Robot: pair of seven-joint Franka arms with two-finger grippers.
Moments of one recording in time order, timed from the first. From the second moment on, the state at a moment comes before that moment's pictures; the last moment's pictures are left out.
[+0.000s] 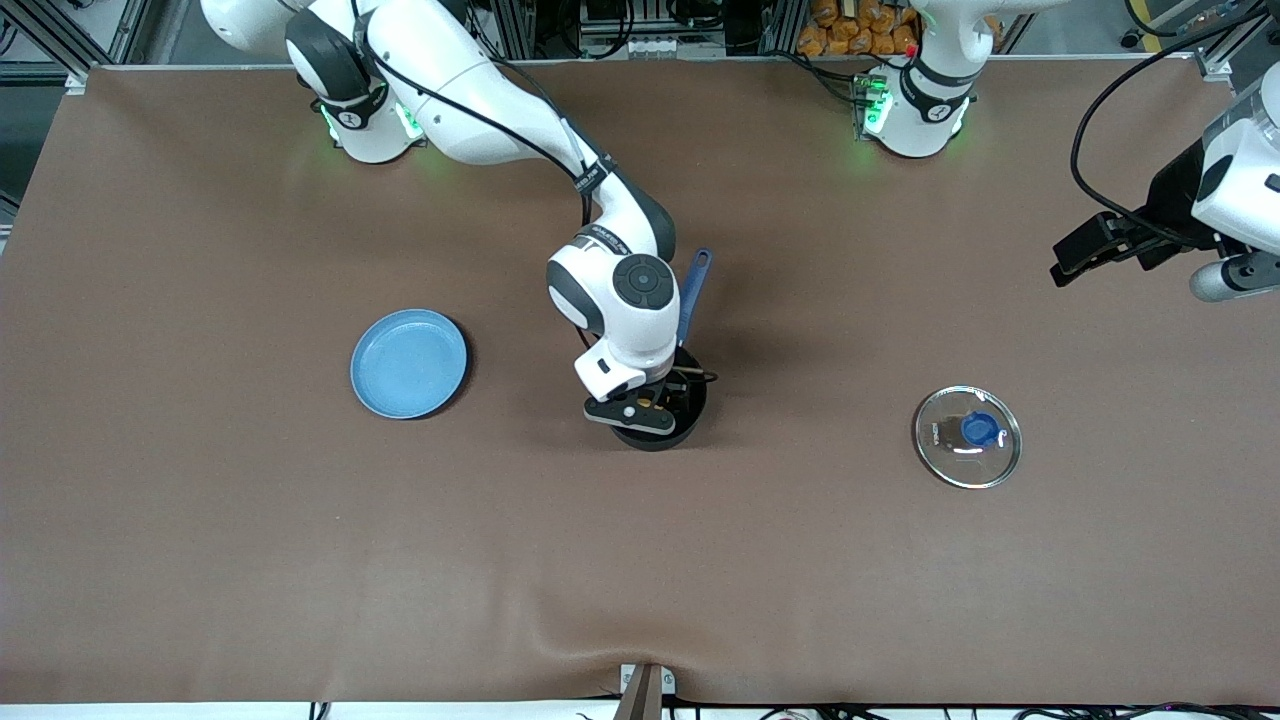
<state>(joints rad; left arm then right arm) 0.03 0.03 -0.16 -1.50 -0.02 1.55 -0.34 0.80 0.92 -0.08 -1.17 -0.09 2.17 1.02</state>
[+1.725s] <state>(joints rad) 0.03 0.04 -0.16 -1.51 -0.03 1.49 -0.33 0.01 -0.04 -0.07 -1.64 -0.01 1.63 -0.09</state>
